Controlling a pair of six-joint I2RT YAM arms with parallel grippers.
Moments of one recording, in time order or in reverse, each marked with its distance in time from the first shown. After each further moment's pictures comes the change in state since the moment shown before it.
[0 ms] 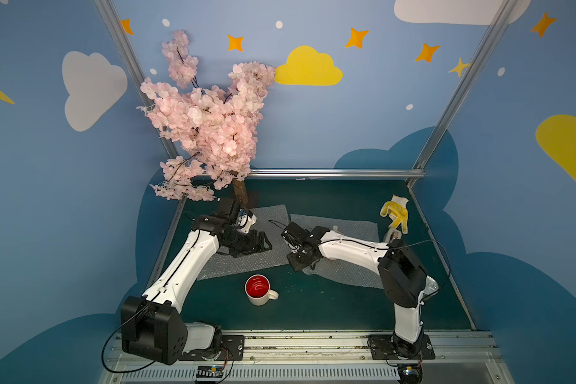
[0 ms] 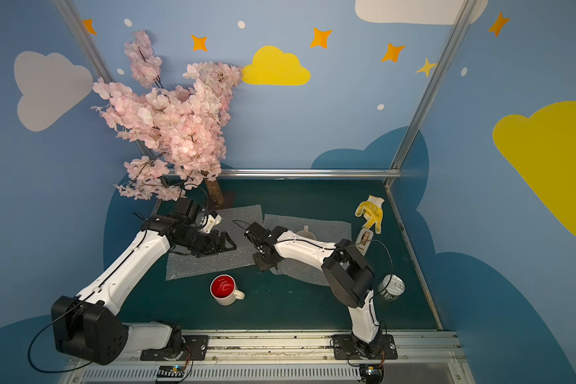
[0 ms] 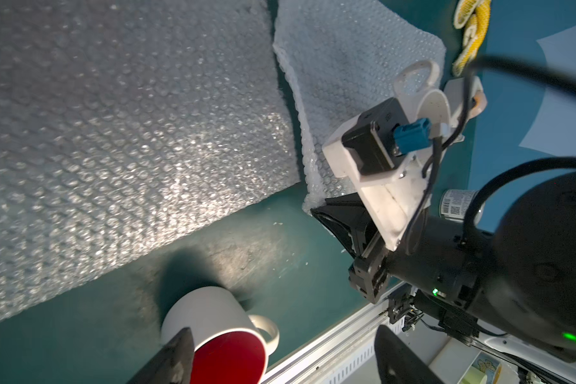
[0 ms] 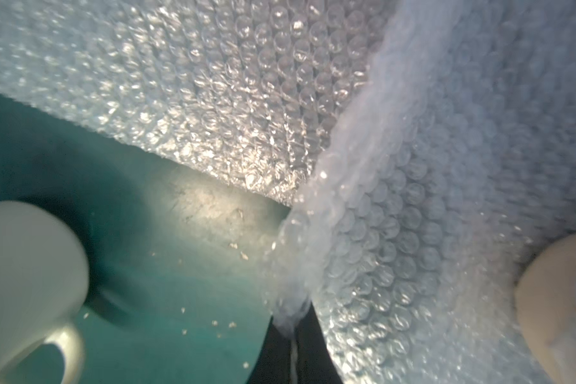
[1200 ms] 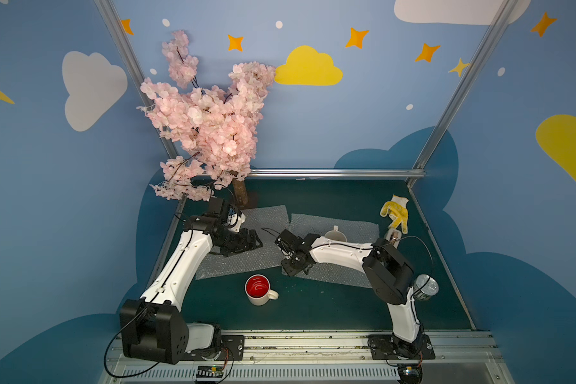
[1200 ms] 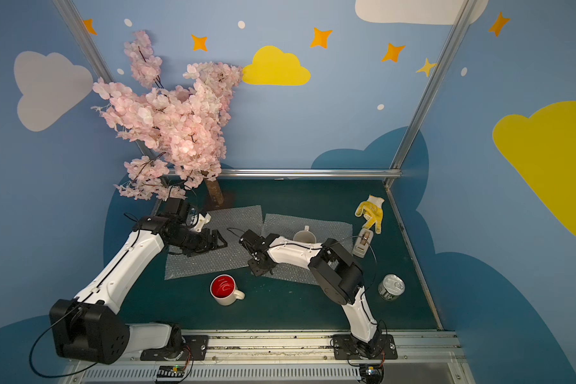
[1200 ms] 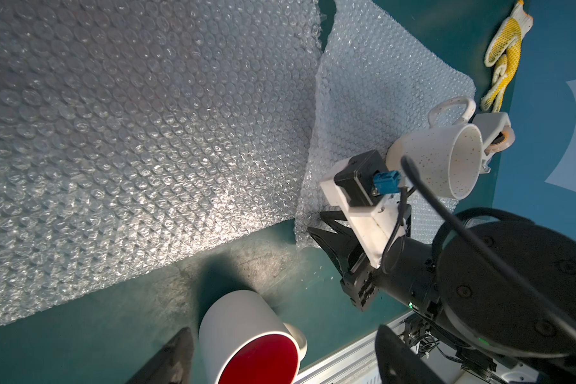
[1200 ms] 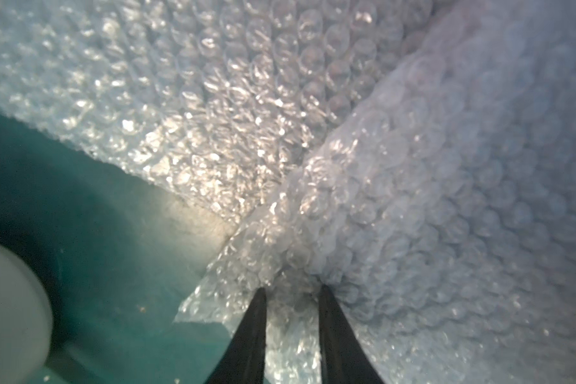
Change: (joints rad) left arm 0.116 -0.014 -0.017 -0.024 -0.058 0.037; right arm 0.053 0.119 -0.012 0.131 0.005 -0.011
